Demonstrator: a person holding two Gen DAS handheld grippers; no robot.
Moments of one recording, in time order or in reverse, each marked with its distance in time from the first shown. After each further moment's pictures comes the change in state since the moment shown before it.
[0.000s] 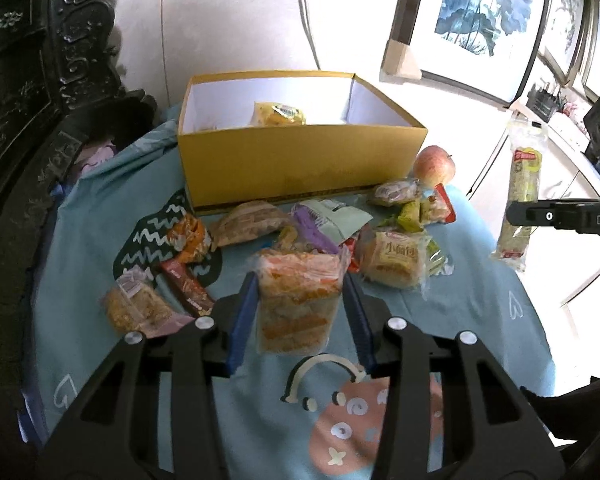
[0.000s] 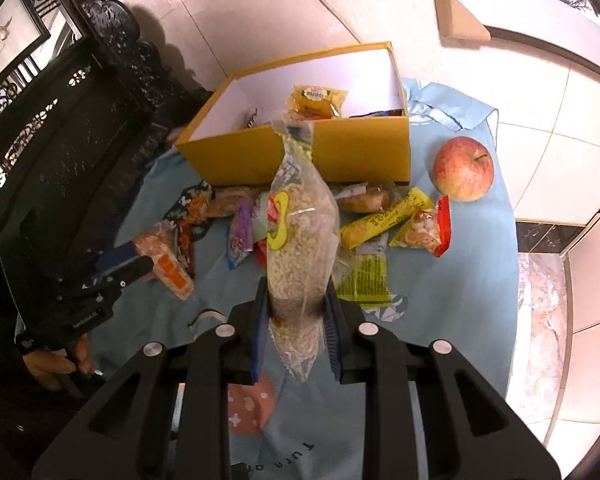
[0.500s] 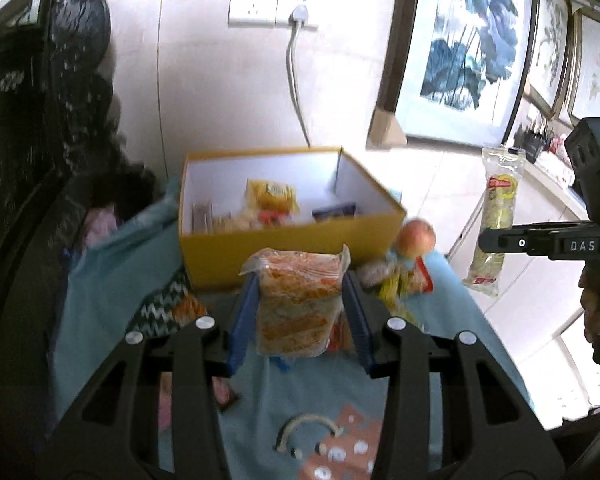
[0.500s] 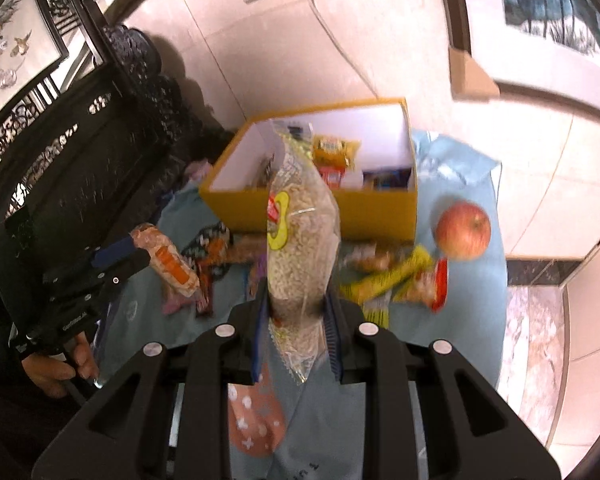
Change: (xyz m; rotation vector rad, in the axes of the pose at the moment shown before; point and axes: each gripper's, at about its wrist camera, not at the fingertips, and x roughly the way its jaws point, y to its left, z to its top) left arm -0.041 -0.011 0.064 0.004 -0.183 -0.014; right arm -0.035 0.015 0.052 -0.065 -0.114 0.009
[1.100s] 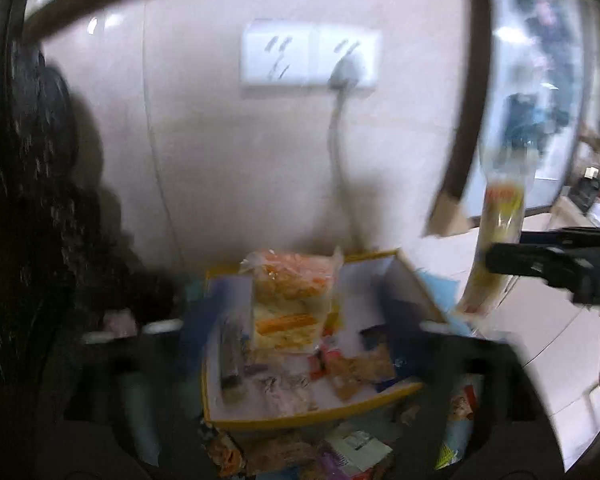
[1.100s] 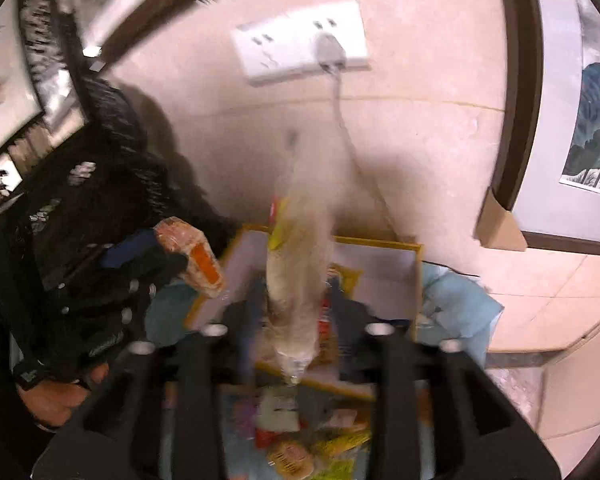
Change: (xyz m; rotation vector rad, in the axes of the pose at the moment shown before) left arm 0.103 0.027 0.164 -0.042 -0.031 0.180; right arm 0.048 -0.002 0.171 -0.083 -0.064 -0.110
